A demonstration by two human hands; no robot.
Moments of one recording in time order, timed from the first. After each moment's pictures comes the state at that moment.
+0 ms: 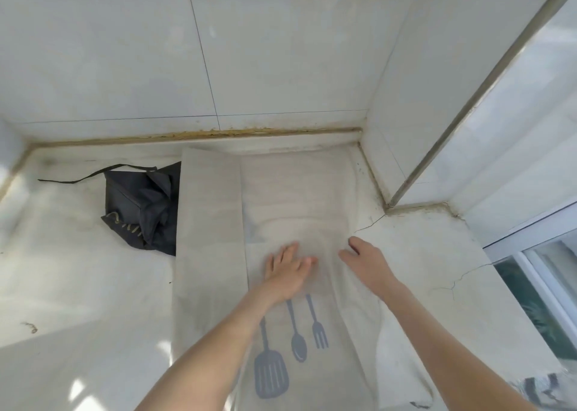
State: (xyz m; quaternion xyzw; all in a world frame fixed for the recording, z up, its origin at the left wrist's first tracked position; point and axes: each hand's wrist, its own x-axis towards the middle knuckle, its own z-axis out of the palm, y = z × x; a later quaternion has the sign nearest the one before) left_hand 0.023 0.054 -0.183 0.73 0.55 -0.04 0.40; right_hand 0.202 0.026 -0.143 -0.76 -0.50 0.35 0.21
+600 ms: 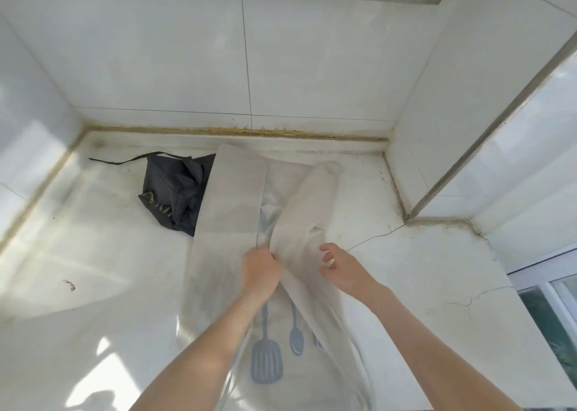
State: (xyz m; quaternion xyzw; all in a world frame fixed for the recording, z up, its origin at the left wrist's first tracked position) left_hand -0.032 0.041 -0.170 0.57 0.76 0.11 0.29; right_hand 0.152 0.028 -0.155 -0.66 -0.58 0.45 0.13
